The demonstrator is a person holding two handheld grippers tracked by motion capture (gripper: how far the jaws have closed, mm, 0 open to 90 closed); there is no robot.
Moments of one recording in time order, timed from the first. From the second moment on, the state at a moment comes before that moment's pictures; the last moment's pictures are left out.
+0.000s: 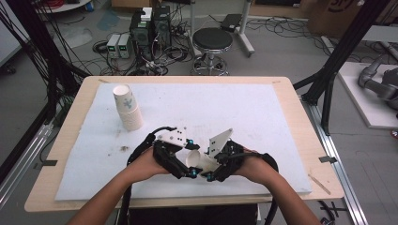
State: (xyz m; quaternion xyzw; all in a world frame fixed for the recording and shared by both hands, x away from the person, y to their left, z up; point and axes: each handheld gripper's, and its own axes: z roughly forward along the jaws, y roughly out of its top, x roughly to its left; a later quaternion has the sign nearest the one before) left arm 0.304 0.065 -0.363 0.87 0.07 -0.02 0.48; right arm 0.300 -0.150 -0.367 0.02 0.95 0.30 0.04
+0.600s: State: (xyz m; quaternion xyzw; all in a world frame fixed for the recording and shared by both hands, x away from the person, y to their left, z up) left arm 0.303 0.069 -0.367 0.87 0.06 -0.01 0.49; right arm 0.298 -0.155 -0.368 0.04 0.95 0.32 0.04
